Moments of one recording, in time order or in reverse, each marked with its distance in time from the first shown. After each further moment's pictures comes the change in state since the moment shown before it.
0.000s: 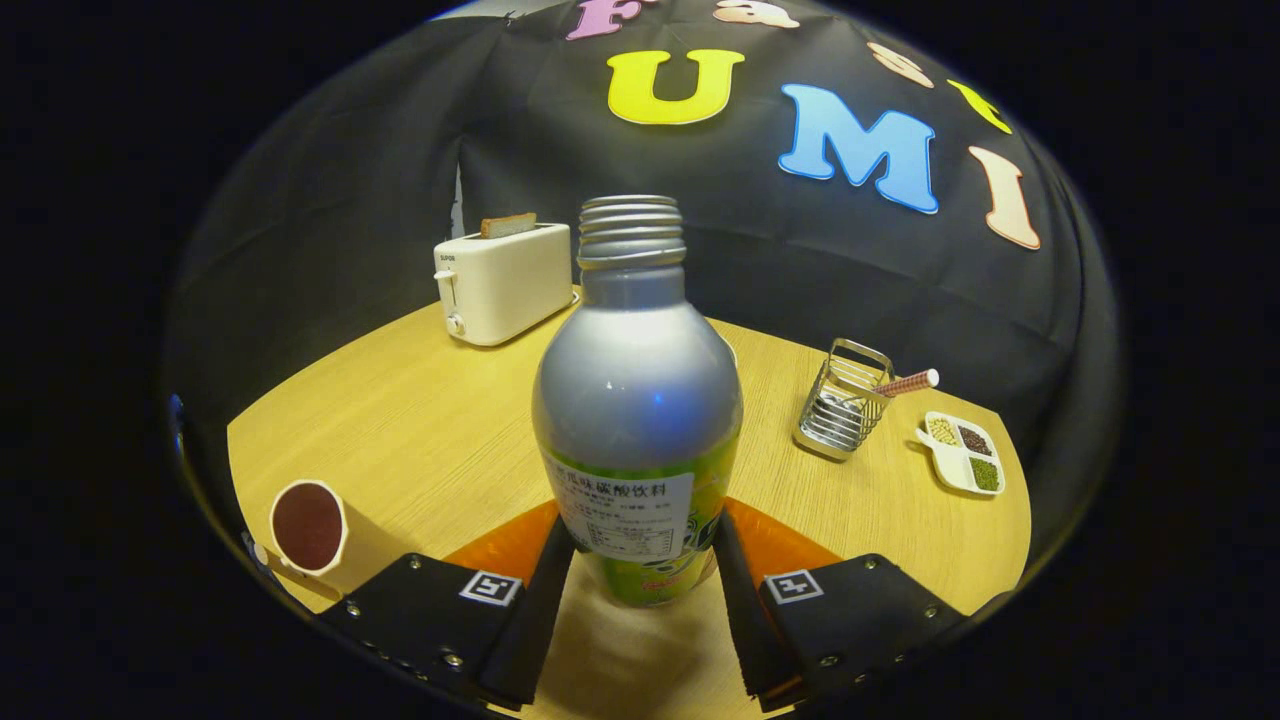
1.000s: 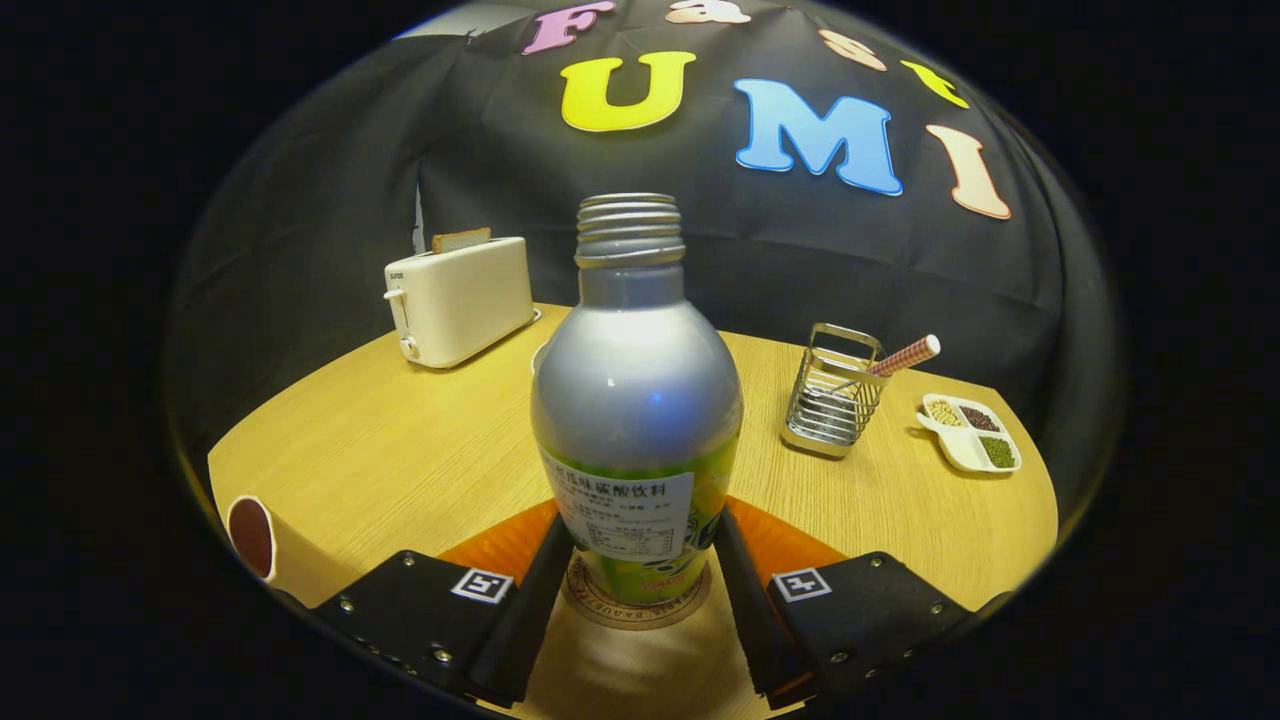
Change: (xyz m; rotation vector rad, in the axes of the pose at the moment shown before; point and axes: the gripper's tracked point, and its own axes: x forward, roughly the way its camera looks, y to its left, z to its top) arm 0.034 -0.018 -0.017 0.115 -0.054 -0.042
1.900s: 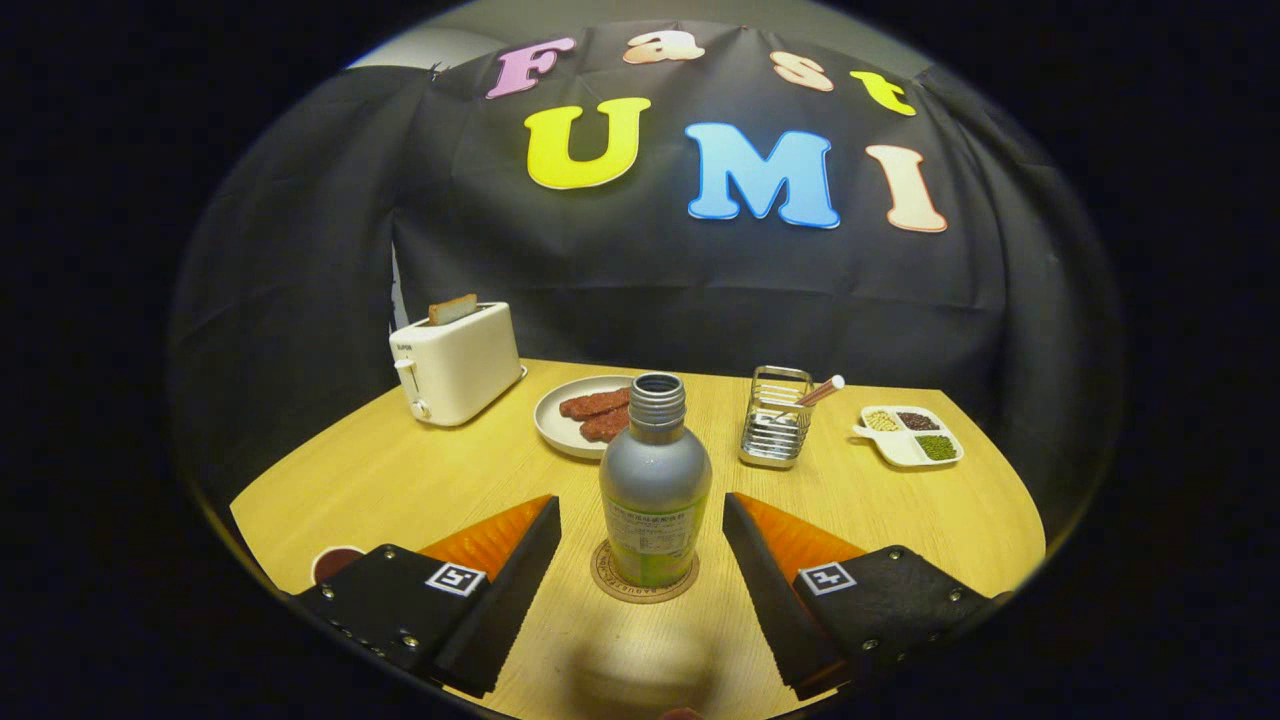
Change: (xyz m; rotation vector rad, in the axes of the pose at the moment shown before) arm -0.104 0.005 0.049 0.092 -0.139 -0.121
